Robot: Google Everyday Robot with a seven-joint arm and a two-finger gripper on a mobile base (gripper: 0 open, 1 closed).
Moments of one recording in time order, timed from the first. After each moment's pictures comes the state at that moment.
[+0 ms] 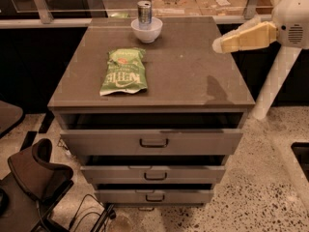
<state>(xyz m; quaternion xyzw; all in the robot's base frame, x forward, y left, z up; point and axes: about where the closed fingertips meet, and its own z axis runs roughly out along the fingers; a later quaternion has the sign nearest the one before) 0.576 -0.188 1.046 -0.38 0.69 0.10 0.61</state>
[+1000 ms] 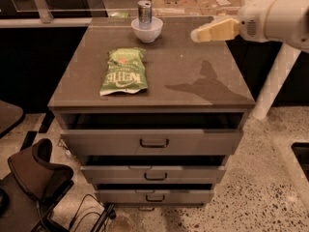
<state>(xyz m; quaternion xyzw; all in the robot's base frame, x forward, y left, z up) 0.675 -0.173 1.004 -0.33 0.72 0.12 0.60</state>
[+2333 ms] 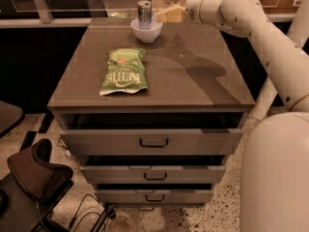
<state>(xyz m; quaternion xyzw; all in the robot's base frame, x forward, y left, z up) 0.880 -0.092 0.969 -0.31 0.70 0.14 0.63</state>
